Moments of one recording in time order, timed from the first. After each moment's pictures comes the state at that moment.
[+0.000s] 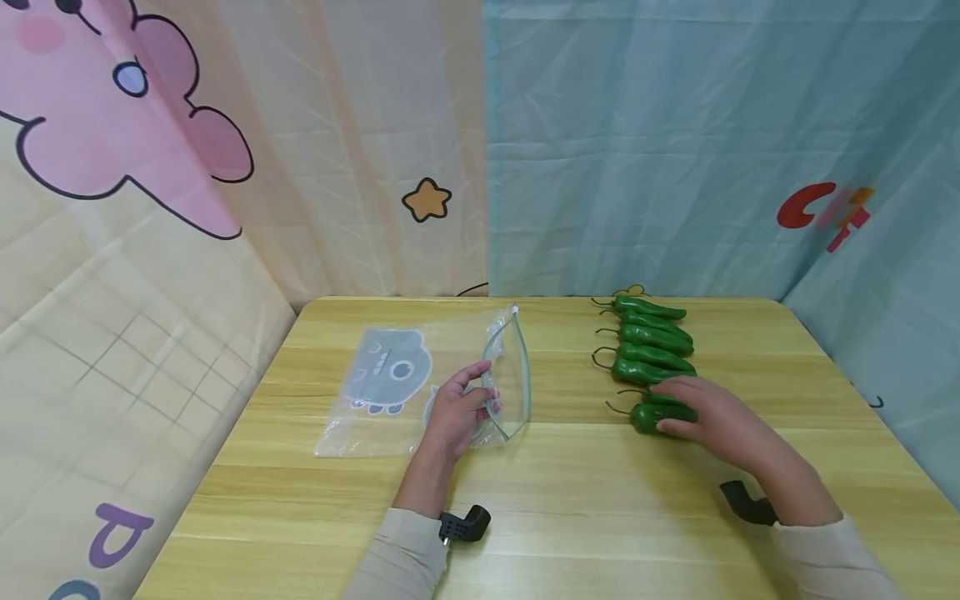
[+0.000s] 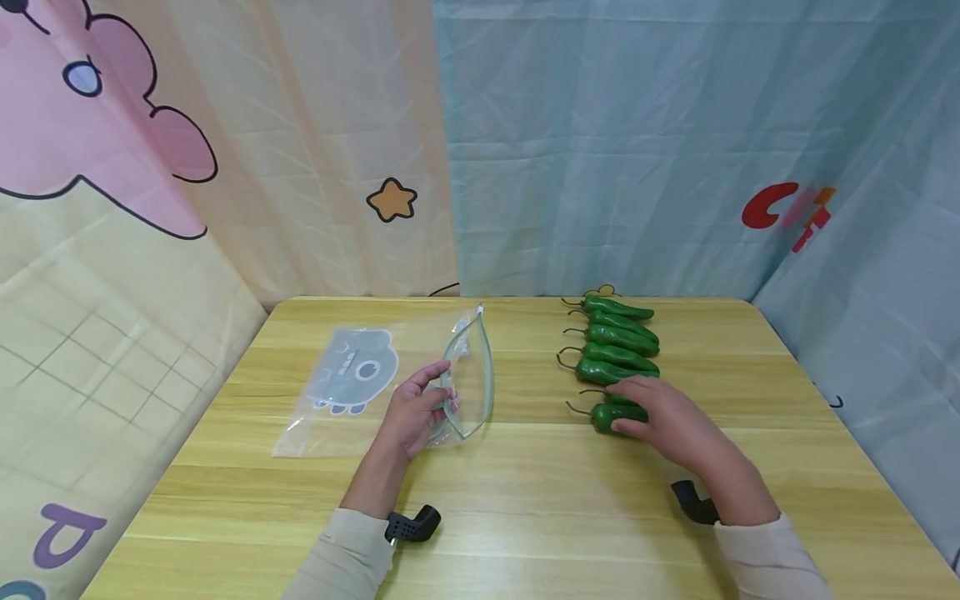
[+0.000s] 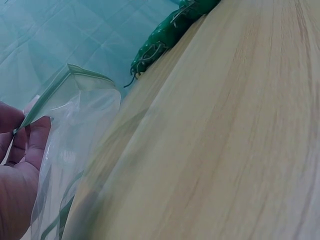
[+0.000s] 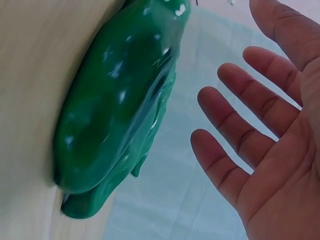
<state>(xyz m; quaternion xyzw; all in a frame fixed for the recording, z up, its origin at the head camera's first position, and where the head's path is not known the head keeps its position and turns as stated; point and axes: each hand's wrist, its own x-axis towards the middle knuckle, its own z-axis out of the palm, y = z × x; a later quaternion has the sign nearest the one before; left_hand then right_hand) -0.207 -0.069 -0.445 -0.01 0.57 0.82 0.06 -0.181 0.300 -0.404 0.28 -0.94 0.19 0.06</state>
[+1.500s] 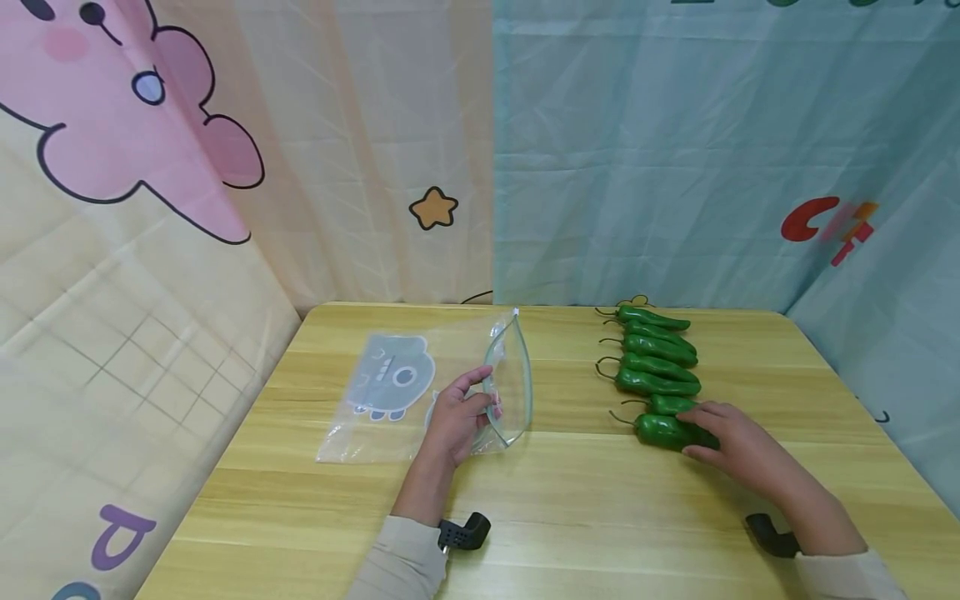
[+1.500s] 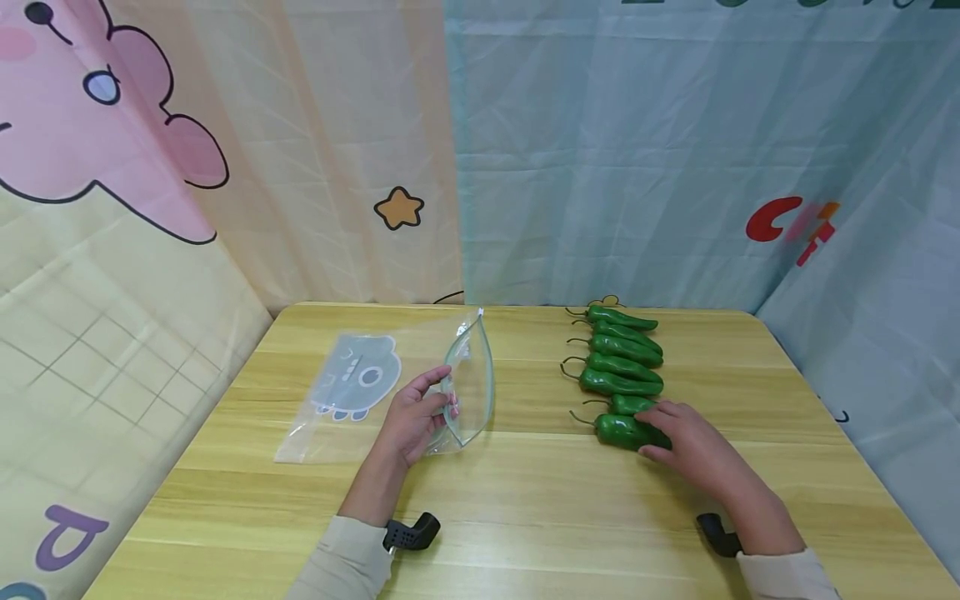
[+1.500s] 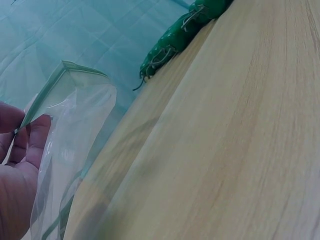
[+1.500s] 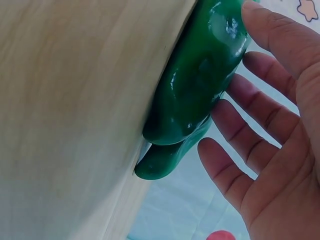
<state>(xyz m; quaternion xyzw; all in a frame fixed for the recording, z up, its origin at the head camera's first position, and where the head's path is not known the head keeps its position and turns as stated) -0.203 -0.072 -0.439 -0.02 0.57 0.82 0.05 -0.175 0.328 -0.432 0.27 -0.95 0.15 0.08</state>
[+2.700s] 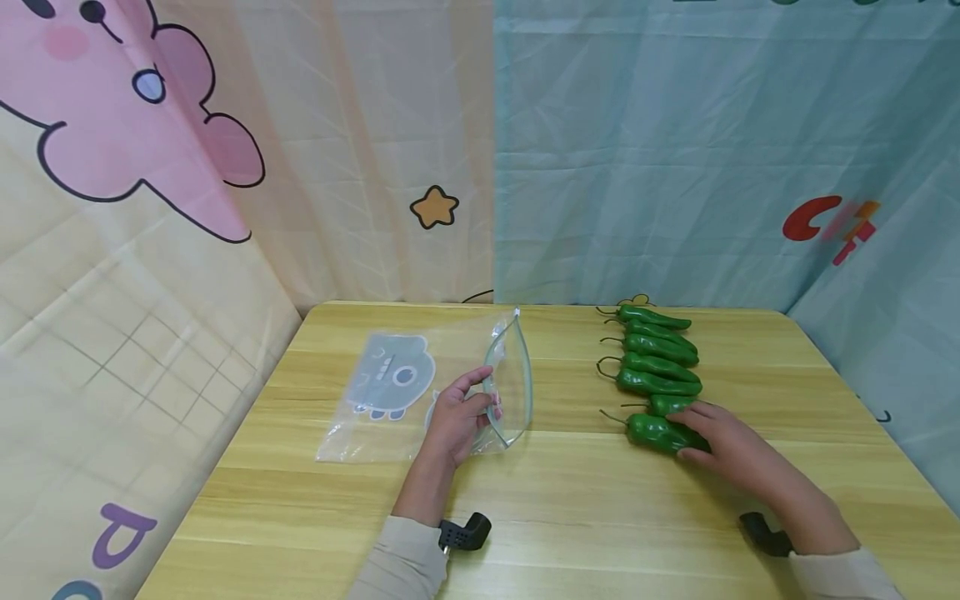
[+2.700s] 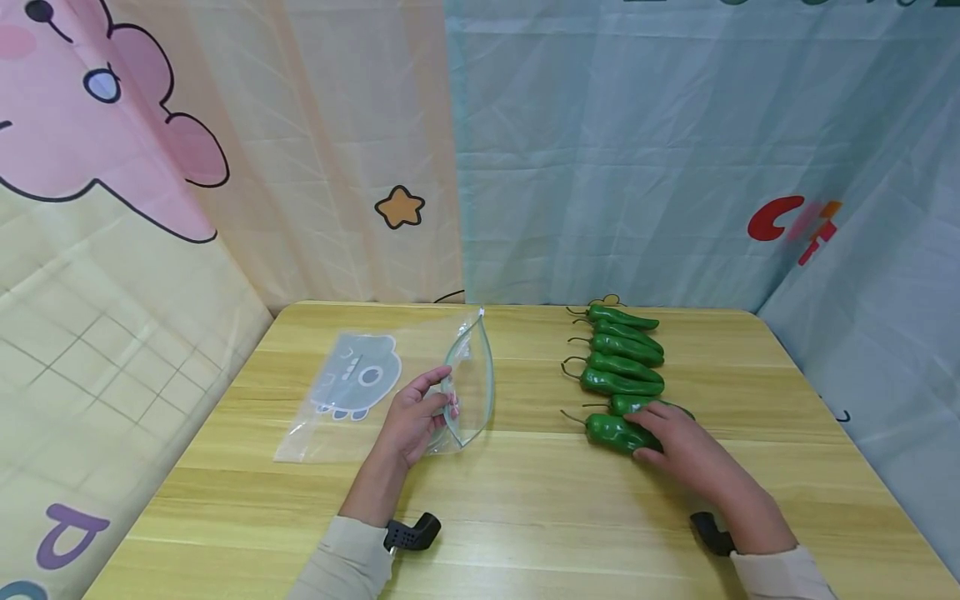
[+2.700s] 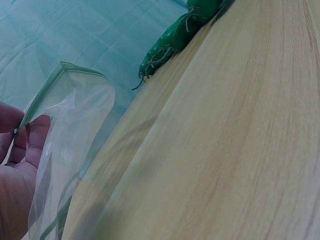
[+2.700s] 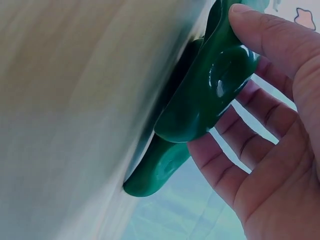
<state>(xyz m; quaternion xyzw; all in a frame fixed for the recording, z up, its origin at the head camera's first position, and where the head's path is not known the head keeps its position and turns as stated) -0.202 -0.073 -0.440 -0.02 0.57 0.82 0.05 -0.174 0.317 -0.430 0.28 -0.95 0.15 0.05</state>
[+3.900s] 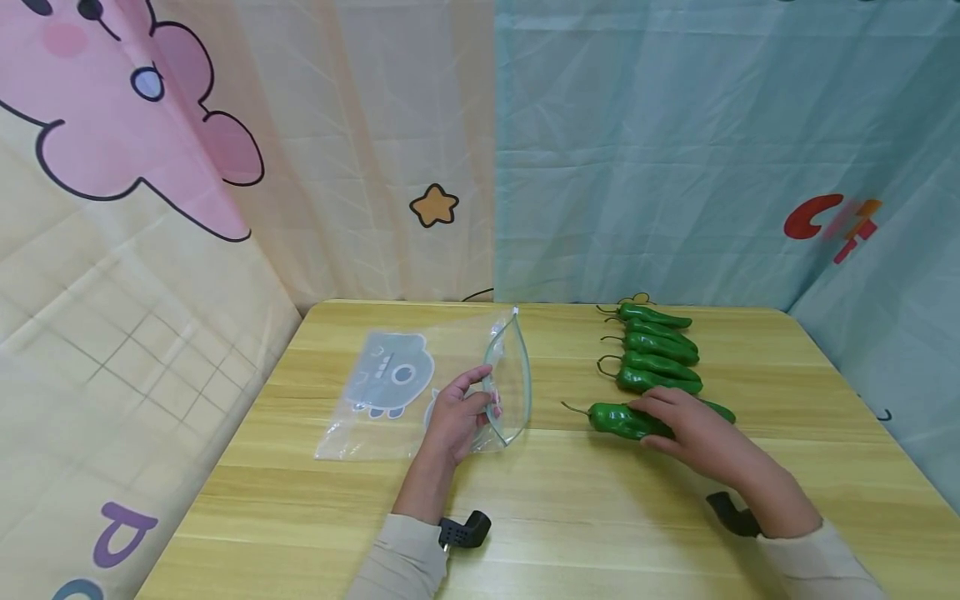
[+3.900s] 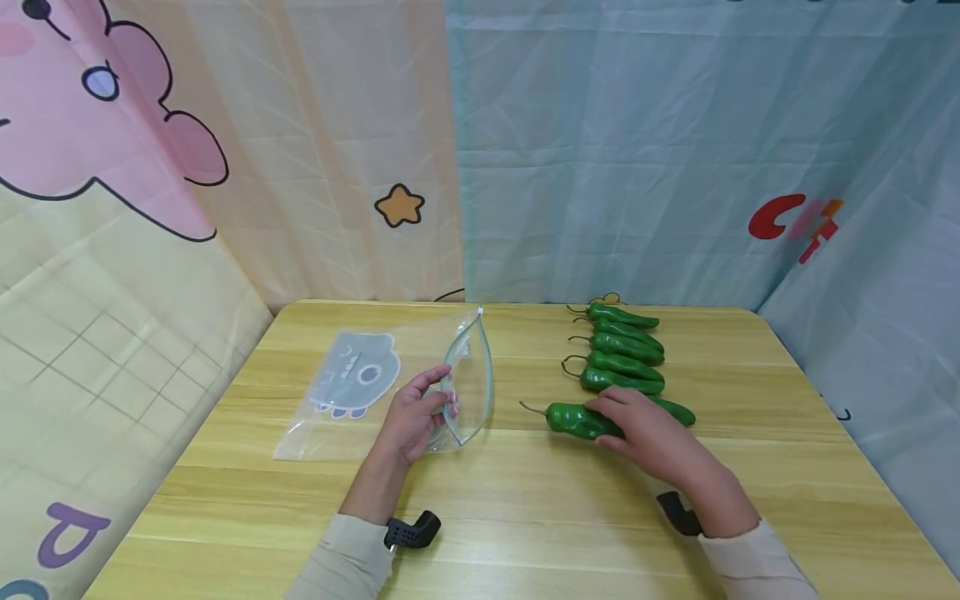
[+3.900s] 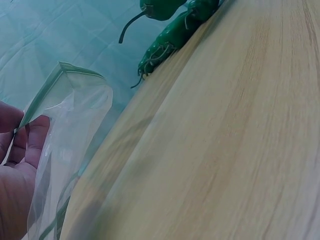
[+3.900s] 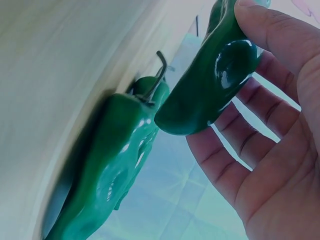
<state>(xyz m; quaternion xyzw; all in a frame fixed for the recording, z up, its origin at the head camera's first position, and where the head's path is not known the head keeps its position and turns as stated) -0.204 -0.072 -0.442 -0.03 0.58 0.82 0.05 -0.179 0.272 -0.405 0.33 -0.93 0.14 0.07</state>
